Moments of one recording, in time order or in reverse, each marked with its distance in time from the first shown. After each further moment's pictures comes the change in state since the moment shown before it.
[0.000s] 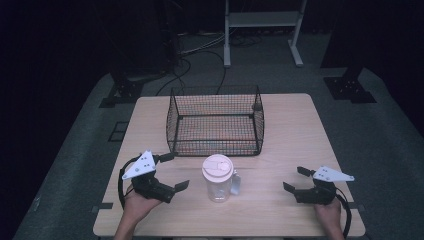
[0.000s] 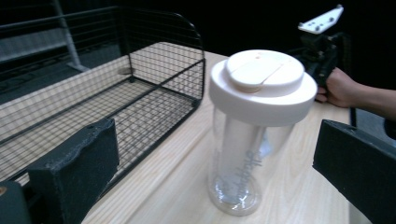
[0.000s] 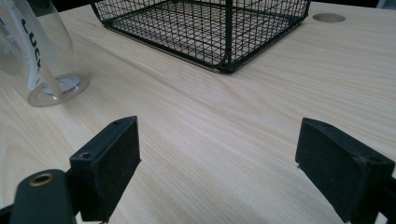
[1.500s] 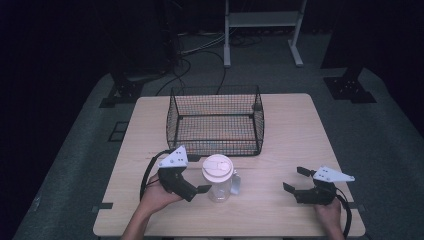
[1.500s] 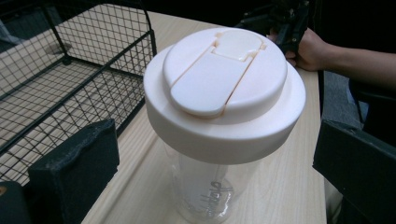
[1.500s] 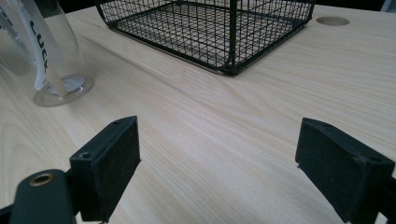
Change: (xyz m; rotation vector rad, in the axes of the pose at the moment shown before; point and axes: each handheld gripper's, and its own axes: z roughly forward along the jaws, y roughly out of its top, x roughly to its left) left arm -0.009 0.021 0.062 0.192 -0.186 0.058; right arm 0.001 0.000 -0.001 -0.007 0.014 -0.005
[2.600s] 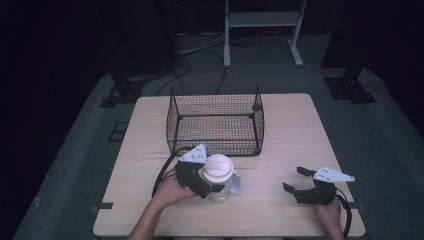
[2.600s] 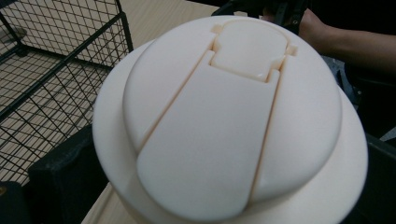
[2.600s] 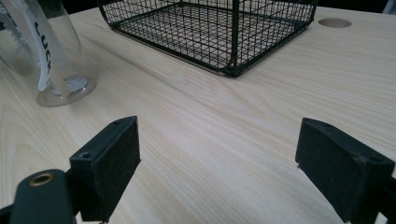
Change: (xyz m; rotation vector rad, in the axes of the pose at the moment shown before) left arm 0.007 0.012 0.042 0.088 -0.067 0.016; right arm 0.000 0.000 0.000 -0.005 0.006 -0.003
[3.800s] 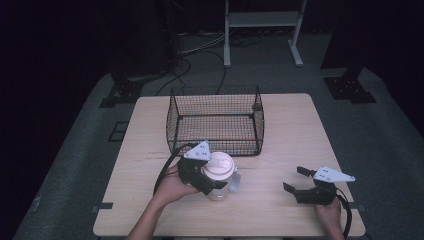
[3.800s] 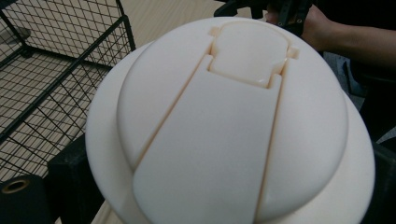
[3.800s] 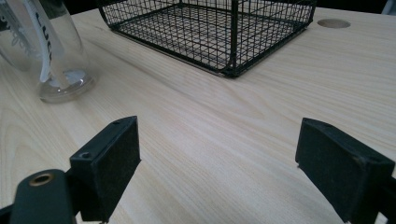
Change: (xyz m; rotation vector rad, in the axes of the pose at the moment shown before) left arm -0.001 0.016 -0.003 0.037 0.021 0.006; right arm 0.000 0.000 0.000 -0.003 -0.001 0.003
